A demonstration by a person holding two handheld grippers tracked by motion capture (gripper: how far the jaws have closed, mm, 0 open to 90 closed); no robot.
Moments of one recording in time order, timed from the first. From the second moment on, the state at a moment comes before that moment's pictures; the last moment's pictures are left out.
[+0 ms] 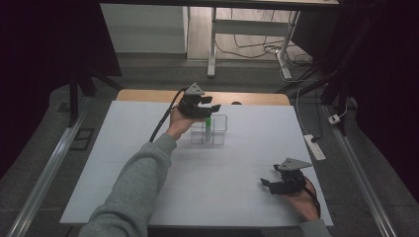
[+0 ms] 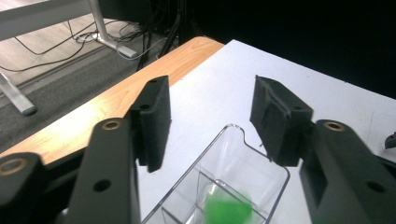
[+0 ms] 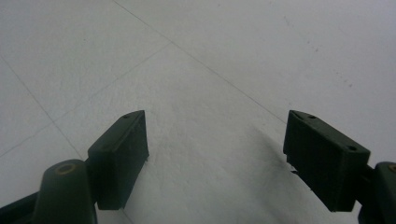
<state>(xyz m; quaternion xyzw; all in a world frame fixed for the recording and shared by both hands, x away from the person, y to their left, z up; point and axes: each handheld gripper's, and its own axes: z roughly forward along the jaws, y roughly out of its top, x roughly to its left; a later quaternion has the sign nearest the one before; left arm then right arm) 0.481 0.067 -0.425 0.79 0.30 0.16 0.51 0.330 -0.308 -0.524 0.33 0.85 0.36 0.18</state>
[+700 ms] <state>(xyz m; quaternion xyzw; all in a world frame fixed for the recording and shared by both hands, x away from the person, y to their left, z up) 0.452 0.103 -0.435 0.81 0.30 0.14 0.48 0.328 -0.309 -0.524 0.33 0.85 0.36 0.18</state>
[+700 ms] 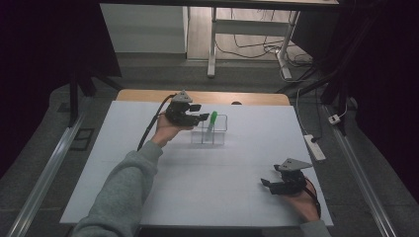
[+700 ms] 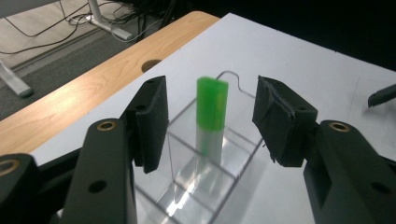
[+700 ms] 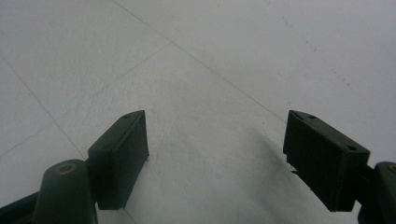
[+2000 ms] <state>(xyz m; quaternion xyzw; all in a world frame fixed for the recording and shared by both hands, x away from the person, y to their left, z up) 0.301 0.214 -0.500 0.83 0.35 0.14 0.41 0.322 -0.317 -0.517 0.33 0.84 0.38 0.20</state>
